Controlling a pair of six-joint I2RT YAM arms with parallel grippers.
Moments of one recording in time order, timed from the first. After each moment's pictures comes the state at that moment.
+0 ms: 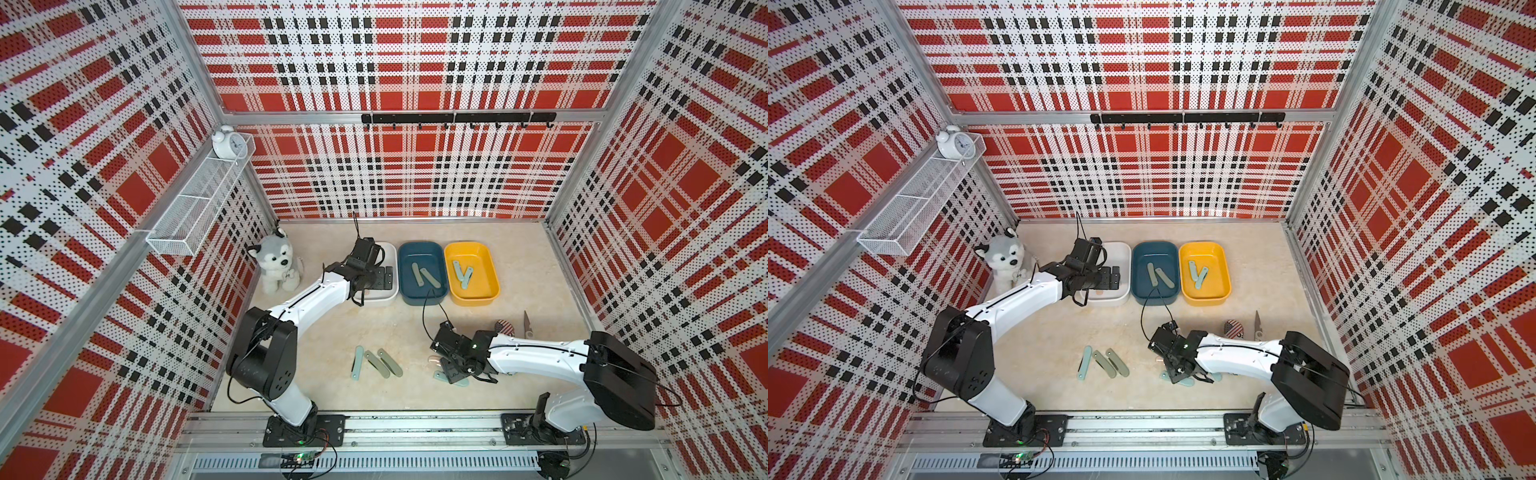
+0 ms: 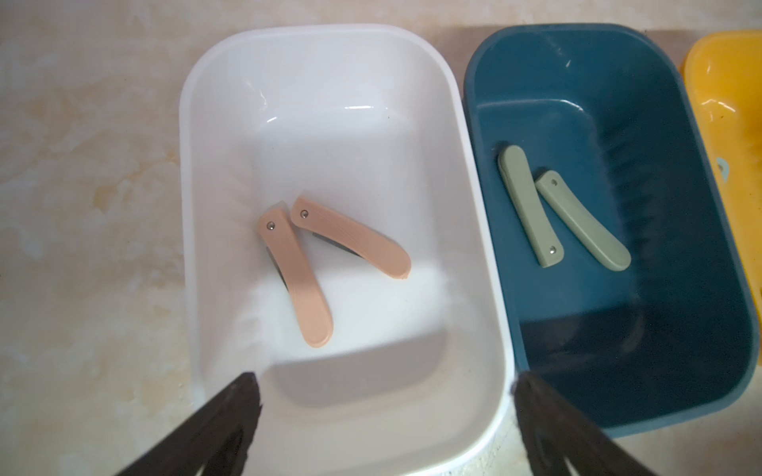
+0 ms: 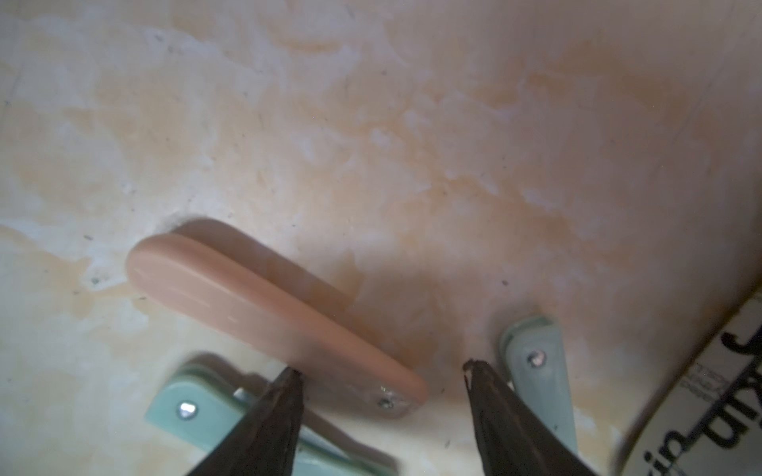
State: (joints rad) left arm -0.44 1.63 1.17 -0.46 -0.11 -0.34; right arm 1.04 1.48 0.75 -0.66 0.24 0.62
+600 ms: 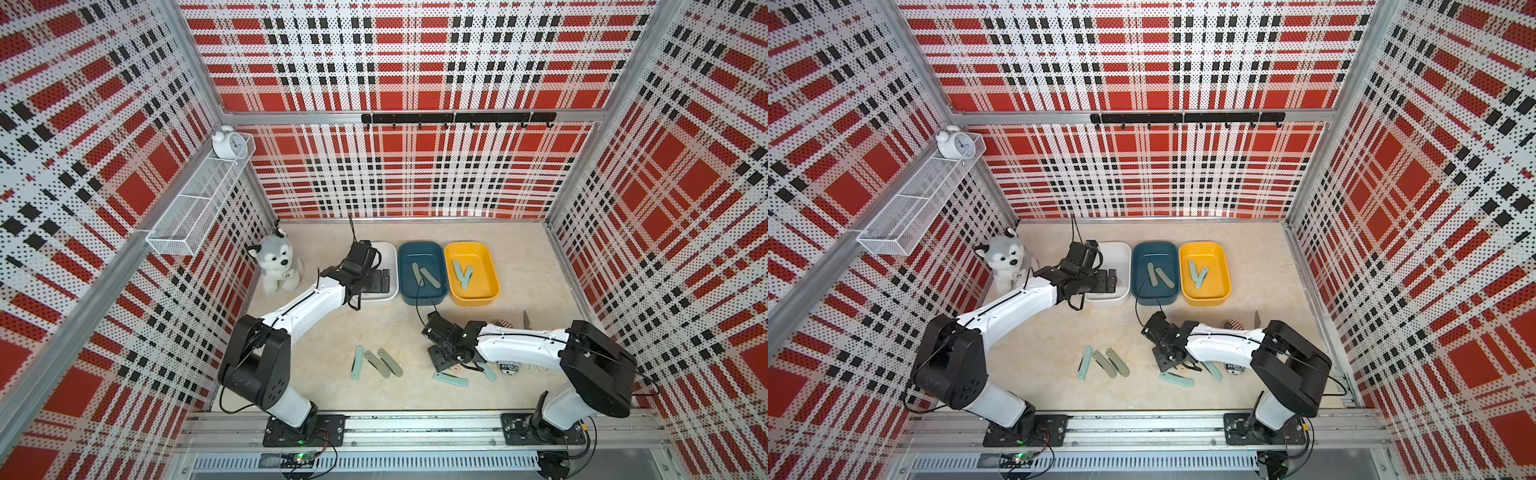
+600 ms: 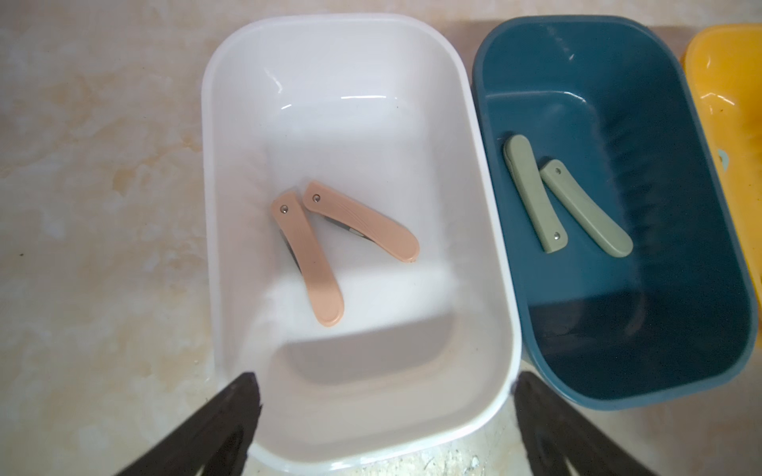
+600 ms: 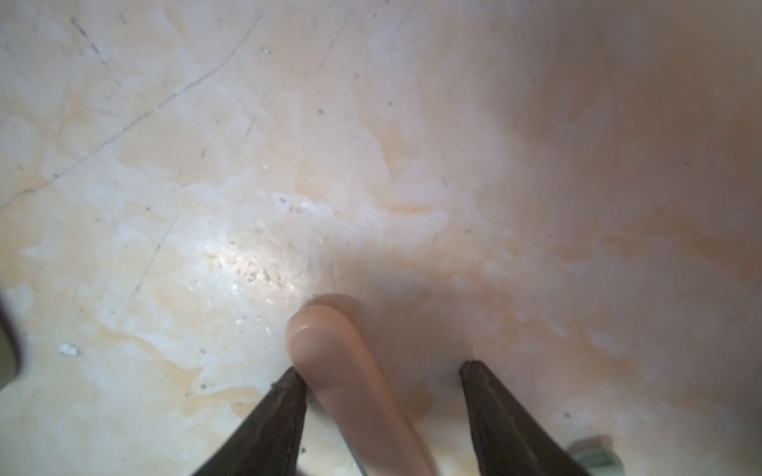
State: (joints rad) left arm -0.43 1.57 1.12 -0.46 -0.11 -0.34; right arm 0.97 1.58 0.82 -0.52 0.17 0.51
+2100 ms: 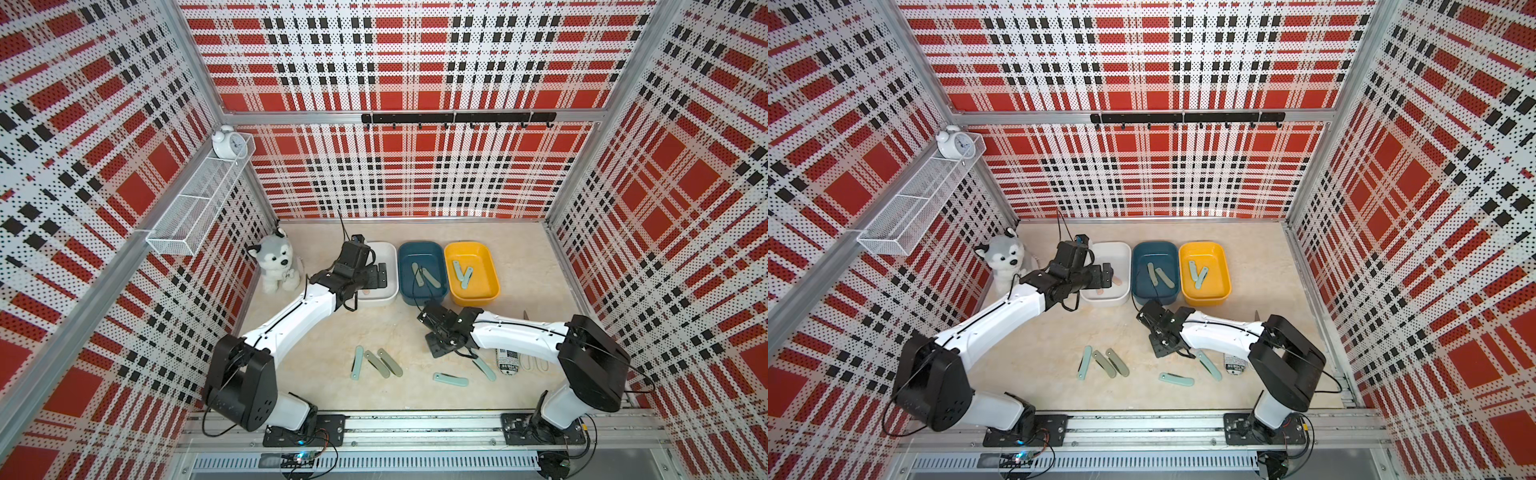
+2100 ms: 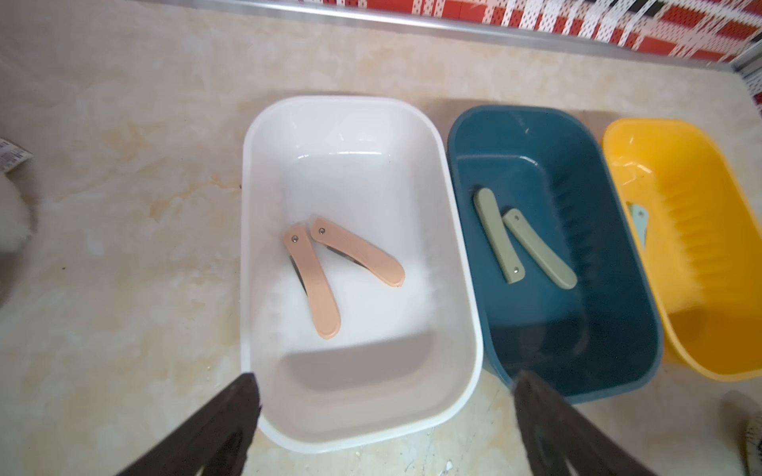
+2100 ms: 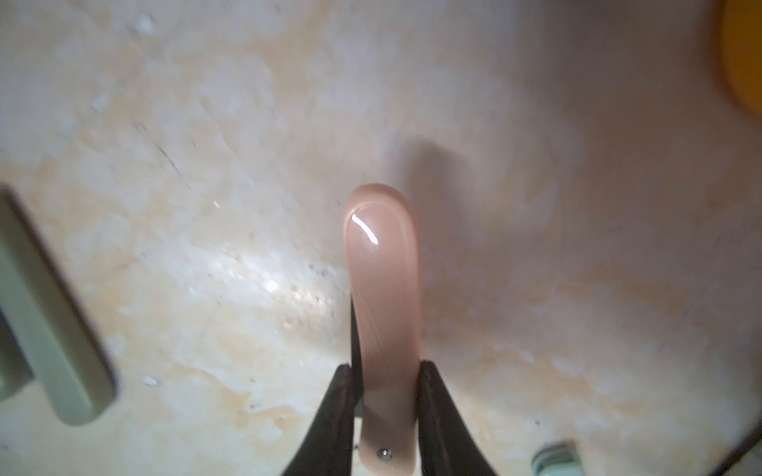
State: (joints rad) left arm -0.43 1.42 1.07 -0.40 -0.13 -0.40; right arm 0.94 1.66 1.04 -0.62 0.16 0.49
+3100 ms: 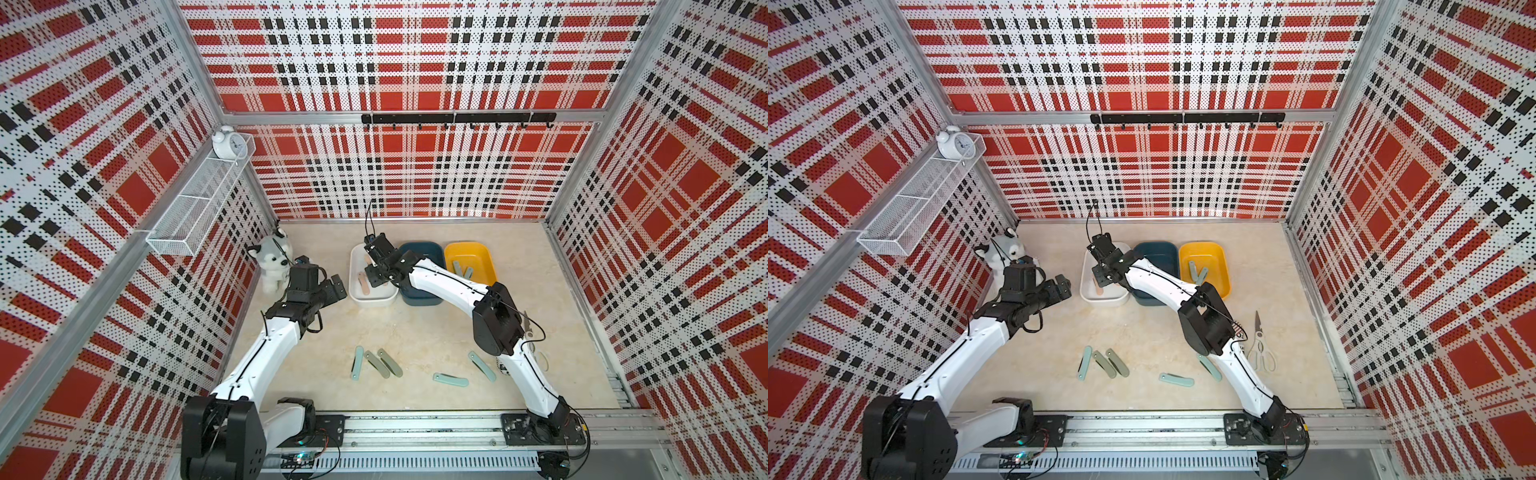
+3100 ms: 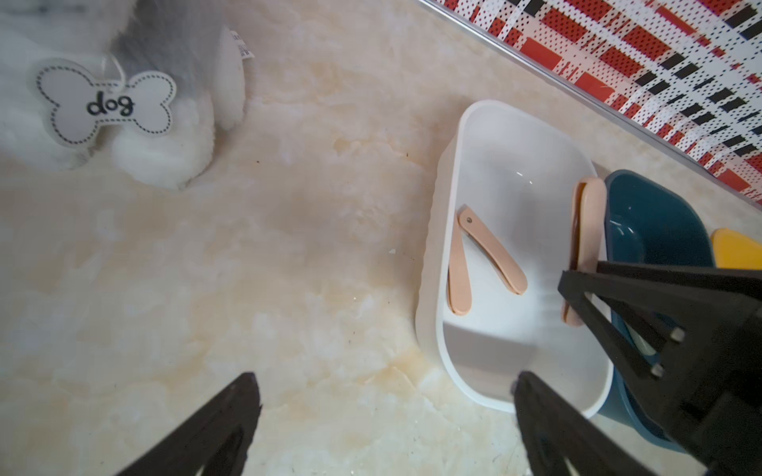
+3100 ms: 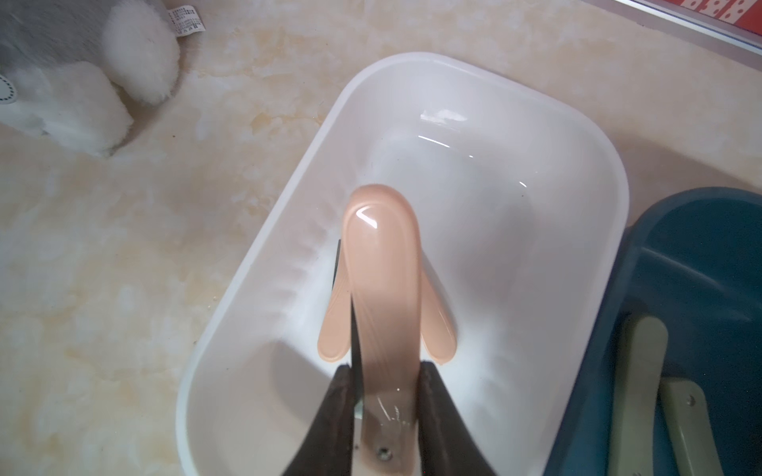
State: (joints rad) left arm -0.10 1.16 0.76 -0.36 -0.02 -0.48; right arm 0.85 2.36 2.13 -0.62 0.16 0.26
